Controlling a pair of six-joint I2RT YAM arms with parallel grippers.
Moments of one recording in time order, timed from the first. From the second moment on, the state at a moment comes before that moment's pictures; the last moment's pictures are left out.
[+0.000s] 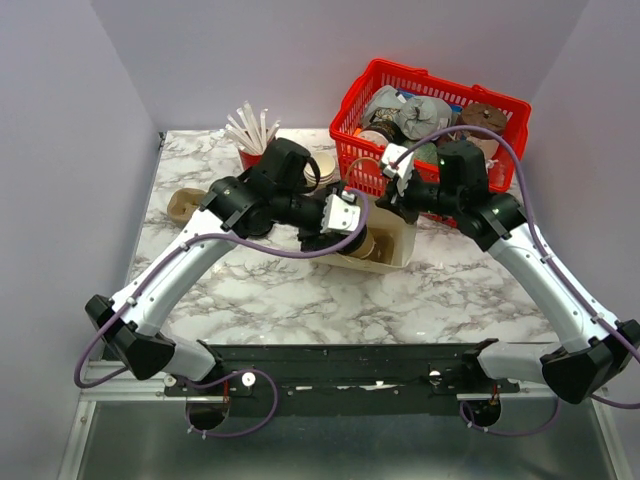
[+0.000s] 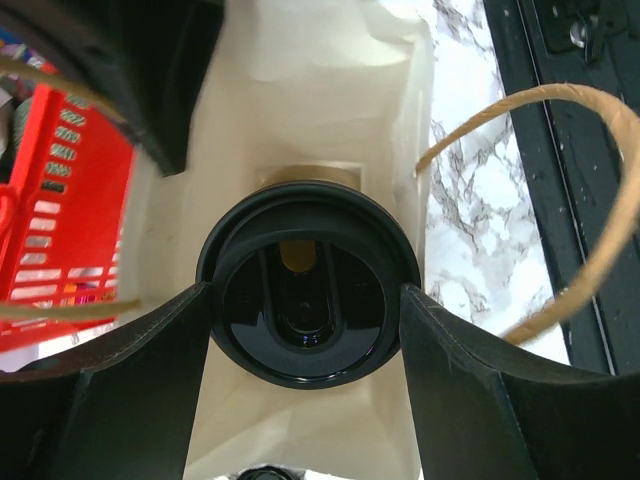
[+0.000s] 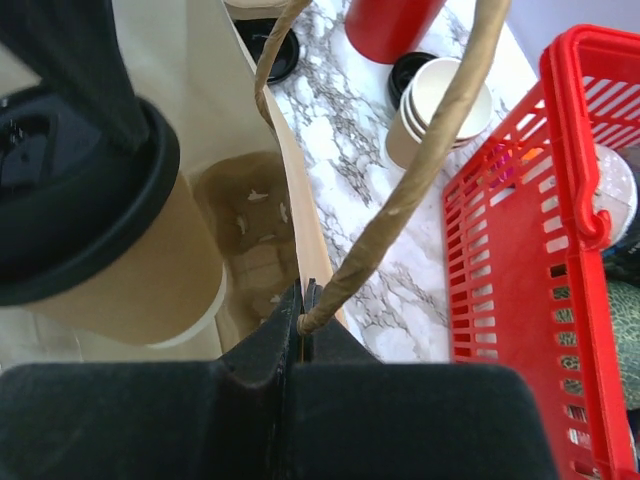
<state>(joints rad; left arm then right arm) -0.71 1.39 1.62 -0.92 0.69 0.88 0.51 1.25 1.34 -0.59 -0.47 -0.50</state>
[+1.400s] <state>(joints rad) -0.97 1.46 1.25 -0.58 0.11 1.10 0.71 1.04 1.07 -0.30 -0.15 -0.33</state>
